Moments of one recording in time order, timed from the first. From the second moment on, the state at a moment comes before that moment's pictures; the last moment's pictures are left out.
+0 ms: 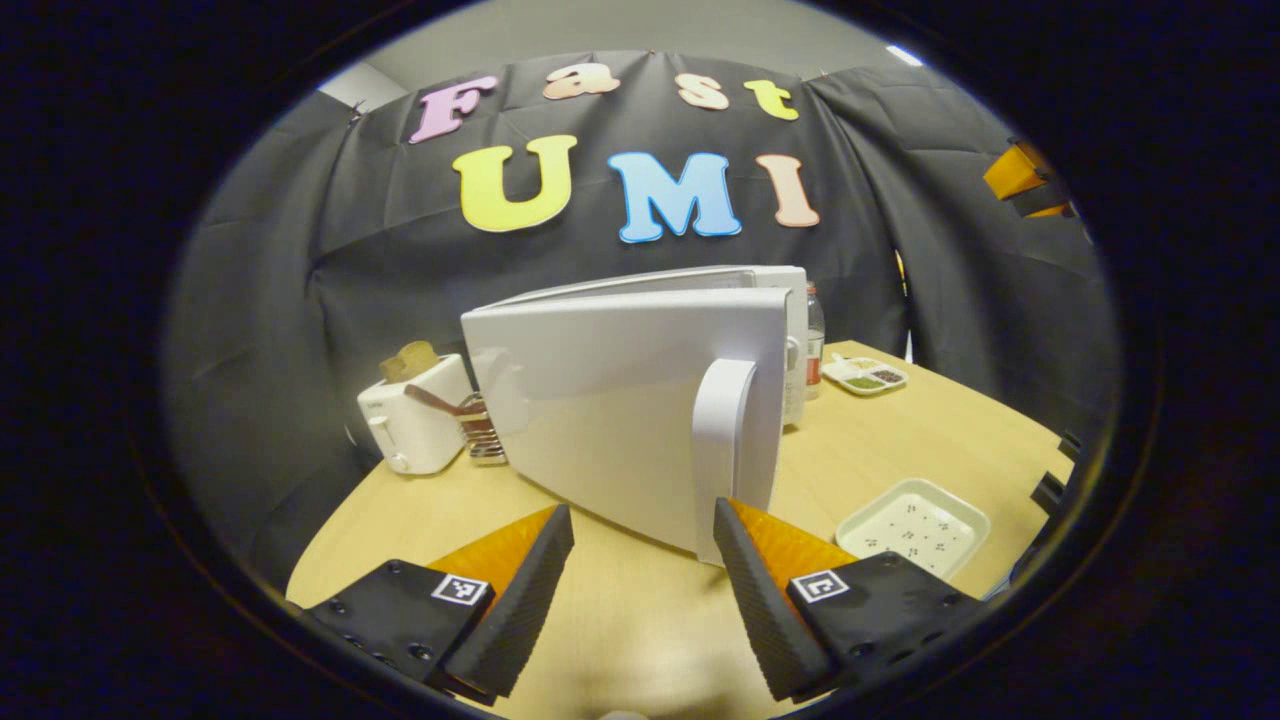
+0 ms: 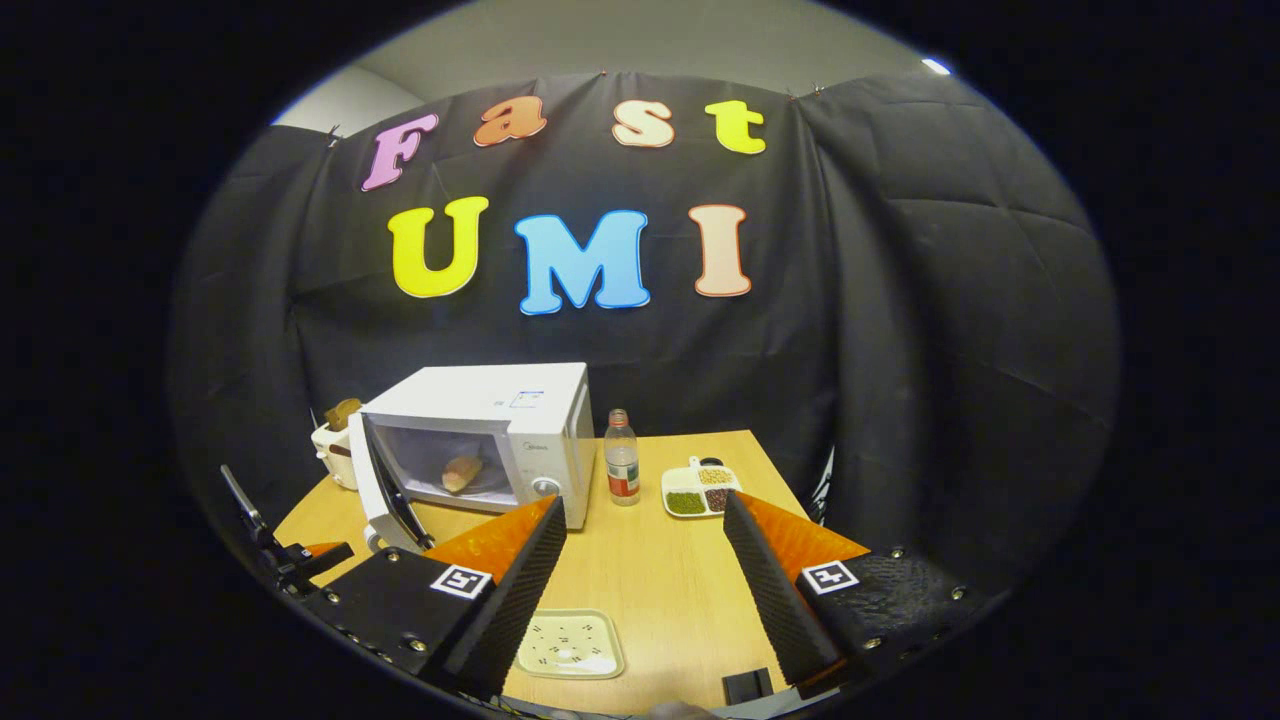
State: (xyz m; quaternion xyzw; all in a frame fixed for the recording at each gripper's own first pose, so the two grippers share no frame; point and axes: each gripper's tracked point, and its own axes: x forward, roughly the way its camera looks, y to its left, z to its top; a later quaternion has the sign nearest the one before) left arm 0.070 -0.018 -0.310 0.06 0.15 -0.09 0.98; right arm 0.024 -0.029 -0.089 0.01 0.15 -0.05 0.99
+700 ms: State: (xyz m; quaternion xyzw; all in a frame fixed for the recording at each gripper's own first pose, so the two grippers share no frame) left arm 0.215 -0.118 -0.315 0.04 0.13 -0.12 0.98; right arm 0.023 -0.098 -0.105 0.03 0.18 -0.11 0.98
